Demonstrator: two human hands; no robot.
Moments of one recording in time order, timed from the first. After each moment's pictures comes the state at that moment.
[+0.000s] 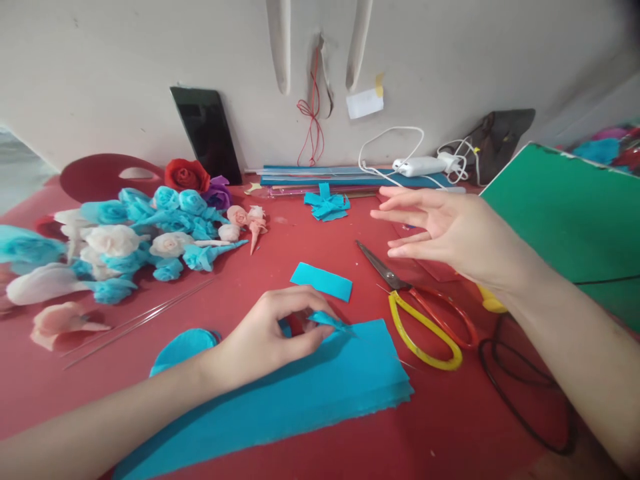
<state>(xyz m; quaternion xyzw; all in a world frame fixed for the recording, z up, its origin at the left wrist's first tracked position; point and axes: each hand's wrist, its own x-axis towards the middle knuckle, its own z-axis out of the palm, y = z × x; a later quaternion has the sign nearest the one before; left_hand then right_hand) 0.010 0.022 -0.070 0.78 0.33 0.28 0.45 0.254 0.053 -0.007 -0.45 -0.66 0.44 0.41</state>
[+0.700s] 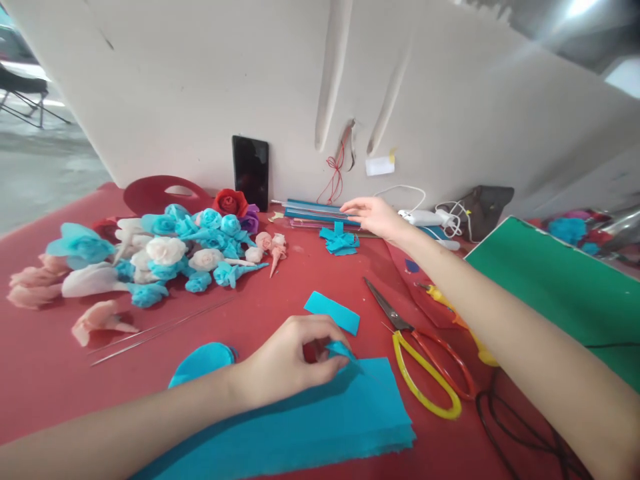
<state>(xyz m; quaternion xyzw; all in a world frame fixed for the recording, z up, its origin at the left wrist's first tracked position) 0.012 0.019 -0.070 0.77 0.34 0.29 0.45 0.192 0.187 -0.004 -0.50 -0.71 0.37 0.32</state>
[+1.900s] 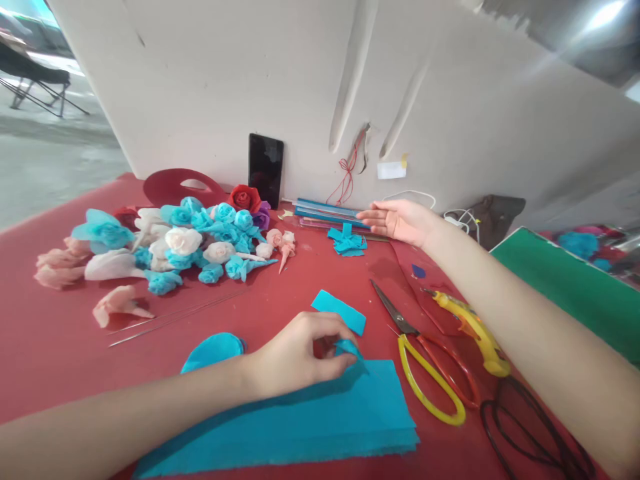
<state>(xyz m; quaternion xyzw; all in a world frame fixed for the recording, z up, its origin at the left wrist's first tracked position) 0.012 0.019 -0.069 0.76 0.35 0.28 0.47 0.208 0.181 0.018 -0.52 -0.62 0.50 0.31</state>
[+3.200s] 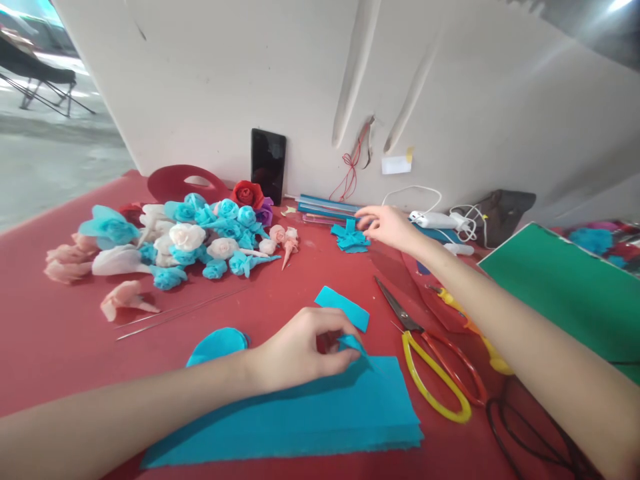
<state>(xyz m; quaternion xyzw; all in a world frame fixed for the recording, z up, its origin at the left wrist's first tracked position) 0.012 0.019 -0.068 0.75 0.34 0.29 0.48 0.203 0.187 -0.016 -0.54 -0.77 0.28 0.18</state>
